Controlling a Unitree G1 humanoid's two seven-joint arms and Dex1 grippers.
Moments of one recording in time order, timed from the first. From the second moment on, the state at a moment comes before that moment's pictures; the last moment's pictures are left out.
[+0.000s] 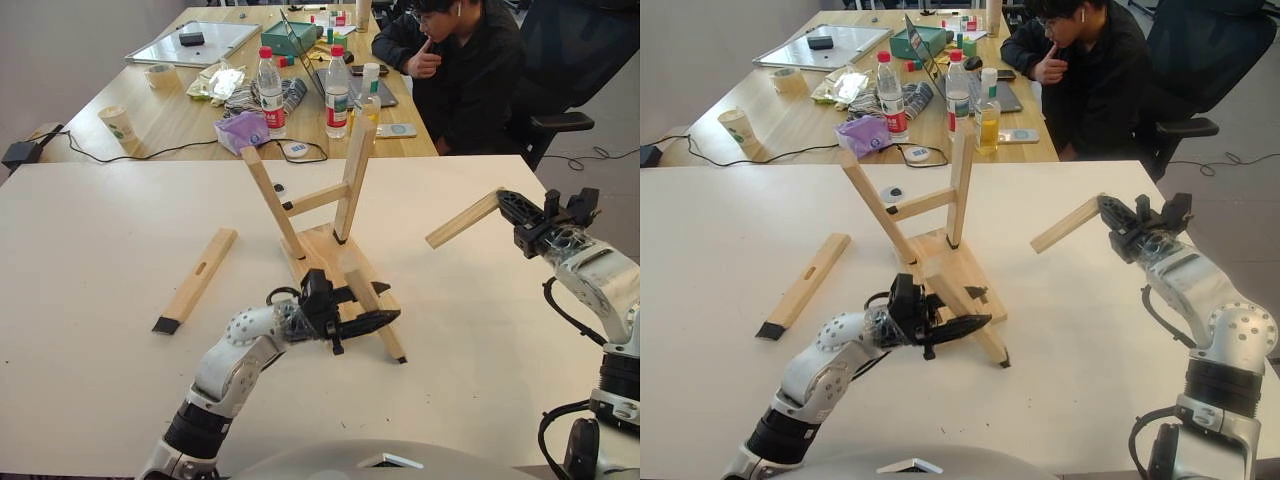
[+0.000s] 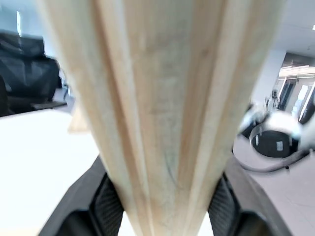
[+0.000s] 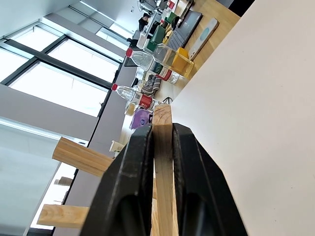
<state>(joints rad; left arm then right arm) 0.01 0.28 -0.33 -0.22 -0.52 0.14 -0.98 -0.25 -0.57 -0.43 0.01 1.70 0.80 -0.30</state>
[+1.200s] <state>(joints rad) 0.11 0.61 -0.22 0.03 -0.41 0.06 -1.25 -0.21 -0.69 -0.39 -0.24 1.61 0.97 0.04</state>
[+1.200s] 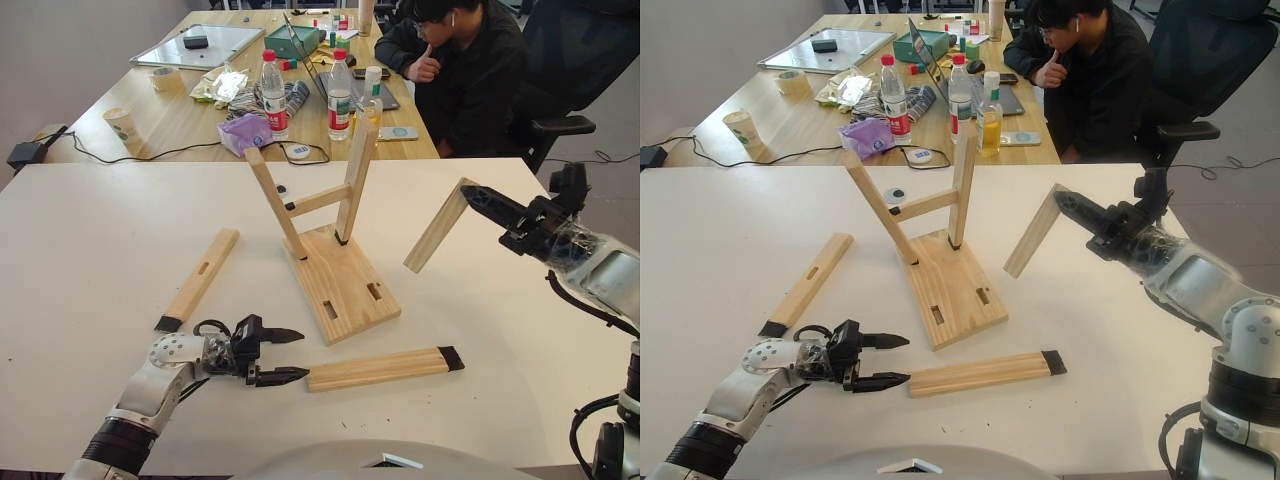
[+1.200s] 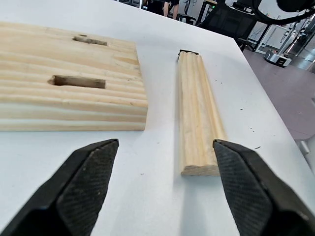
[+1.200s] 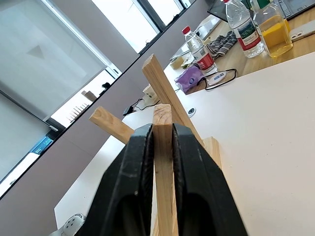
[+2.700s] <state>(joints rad) 0.09 0.59 -0.28 -0.08 -0.27 -0.09 -1.15 -0.26 -0.72 -0.37 -0.19 1.56 1.02 0.08</state>
